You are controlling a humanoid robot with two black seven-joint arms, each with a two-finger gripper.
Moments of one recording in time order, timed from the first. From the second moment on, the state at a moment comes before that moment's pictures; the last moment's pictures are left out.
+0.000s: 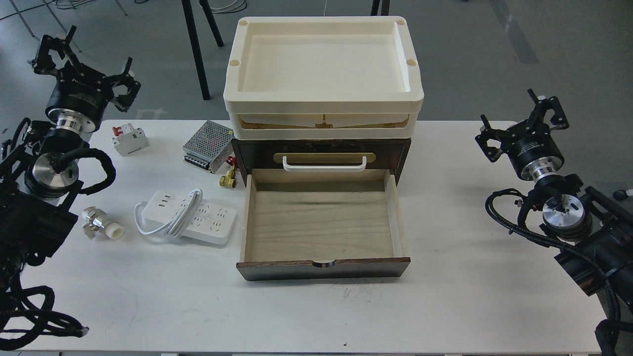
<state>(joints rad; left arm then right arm) -0.73 0.37 -1.06 -0.55 -0.07 -0.49 -0.21 0.63 -0.33 0.82 0.60 0.24 0.40 0.28</state>
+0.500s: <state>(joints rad) -0.75 0.47 -1.03 -0.67 -0.06 -0.49 -0.19 0.63 -0.33 0.82 0.61 0.24 0.41 0.28</state>
